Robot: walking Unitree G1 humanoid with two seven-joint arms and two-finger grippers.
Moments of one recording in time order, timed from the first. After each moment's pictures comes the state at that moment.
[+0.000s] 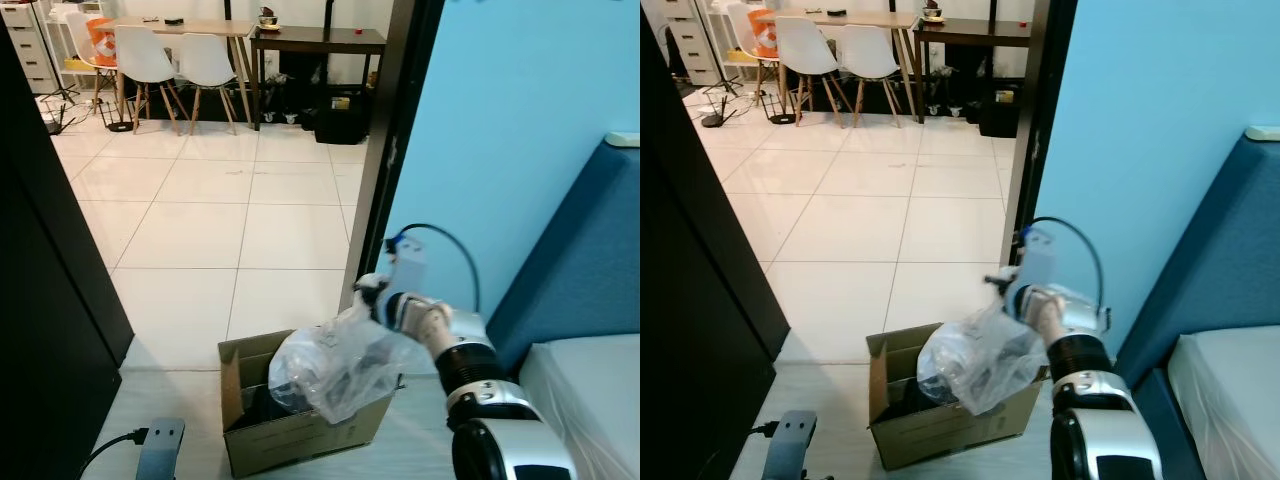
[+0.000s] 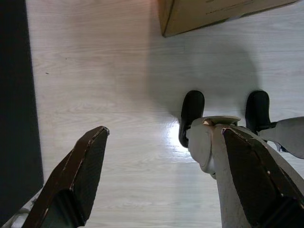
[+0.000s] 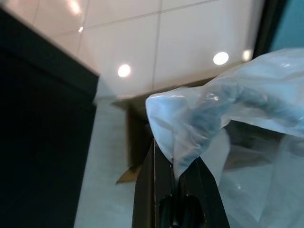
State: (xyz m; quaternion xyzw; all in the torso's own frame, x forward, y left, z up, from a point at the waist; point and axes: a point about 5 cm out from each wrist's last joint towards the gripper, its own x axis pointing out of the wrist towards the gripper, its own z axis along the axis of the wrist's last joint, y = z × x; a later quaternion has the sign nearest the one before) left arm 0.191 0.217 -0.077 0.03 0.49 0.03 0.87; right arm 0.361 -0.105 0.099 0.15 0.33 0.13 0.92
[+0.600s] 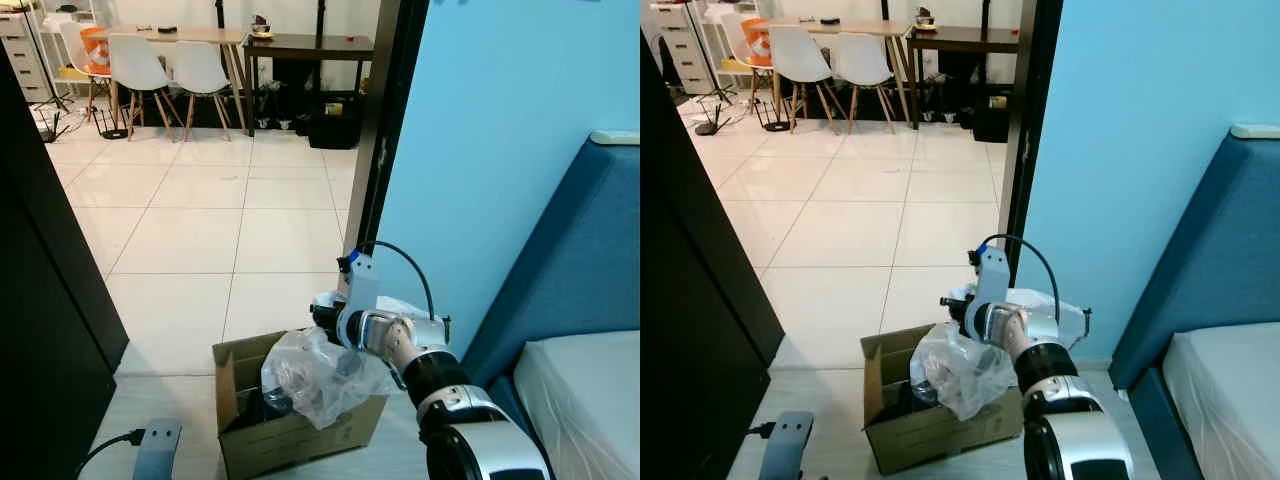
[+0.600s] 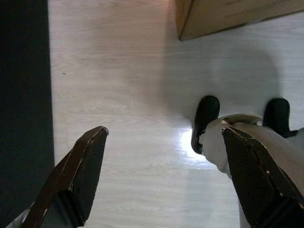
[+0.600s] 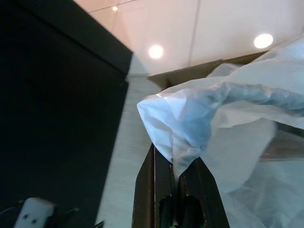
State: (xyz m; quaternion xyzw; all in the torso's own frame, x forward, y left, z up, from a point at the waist) left arm 0.189 0.222 -0.077 0.06 0.49 0.07 0.87; right arm 0.349 -0.067 0.082 0.20 0.36 0.20 0.89
